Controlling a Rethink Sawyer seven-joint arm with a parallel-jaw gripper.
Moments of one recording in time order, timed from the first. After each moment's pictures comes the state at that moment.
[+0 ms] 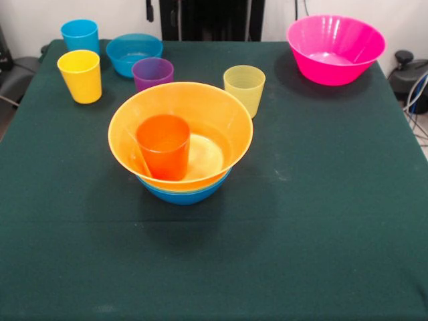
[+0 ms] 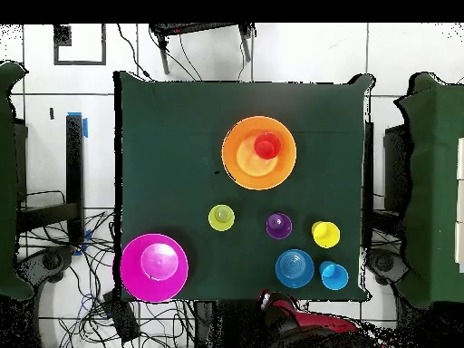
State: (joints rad) arm -0.60 -0.54 -0.18 2.20 -0.62 -0.12 1.89
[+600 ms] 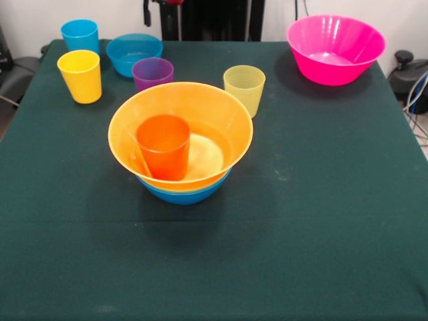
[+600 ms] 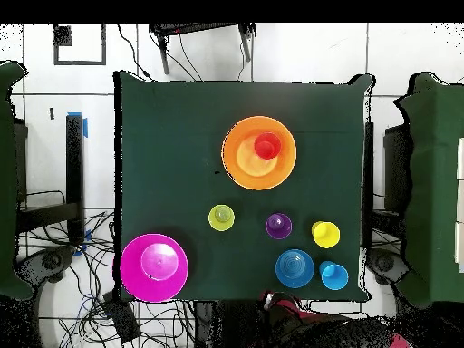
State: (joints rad) arm -0.64 -0.49 -0.18 2.17 -0.63 -0.13 1.89
